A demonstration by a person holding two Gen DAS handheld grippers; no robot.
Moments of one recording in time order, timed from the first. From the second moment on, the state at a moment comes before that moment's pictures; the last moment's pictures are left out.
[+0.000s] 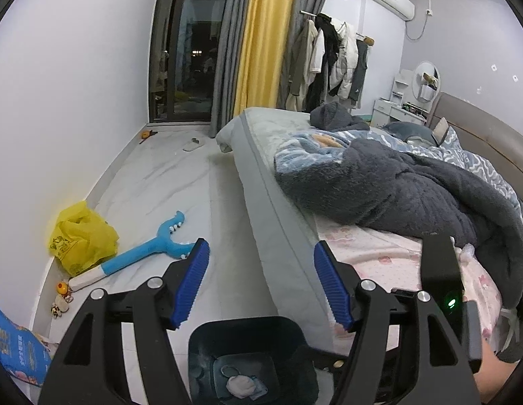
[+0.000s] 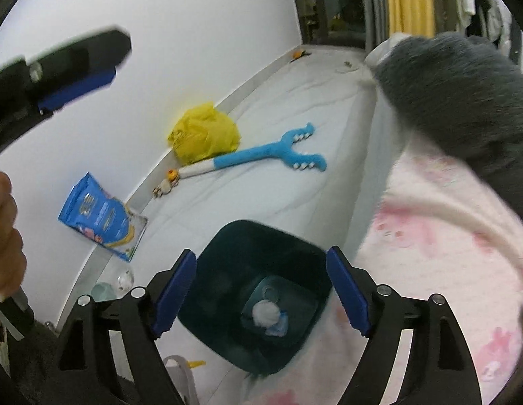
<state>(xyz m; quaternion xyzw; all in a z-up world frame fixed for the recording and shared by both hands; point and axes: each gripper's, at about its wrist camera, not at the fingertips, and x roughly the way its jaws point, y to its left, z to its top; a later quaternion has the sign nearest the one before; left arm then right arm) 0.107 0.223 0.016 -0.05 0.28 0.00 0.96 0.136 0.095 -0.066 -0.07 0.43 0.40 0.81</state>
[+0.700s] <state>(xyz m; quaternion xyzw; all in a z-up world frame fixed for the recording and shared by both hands) 0.134 0.171 0.010 -0.05 0.30 -0.03 0.95 0.169 -0.003 -0.045 -0.02 0.40 0.30 0.86</state>
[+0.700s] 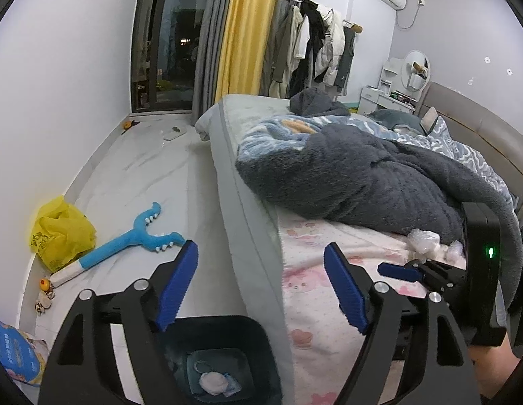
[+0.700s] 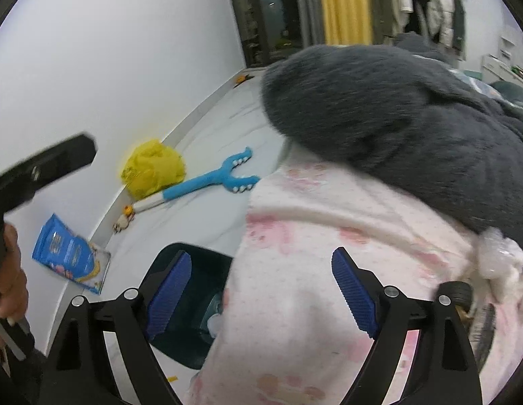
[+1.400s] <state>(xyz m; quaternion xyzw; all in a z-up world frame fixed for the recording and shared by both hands) 0.161 0.111 -0.032 -0.06 0.33 -0.06 0.94 0.189 -0.143 -0.054 0.04 0.40 0.17 0.90</state>
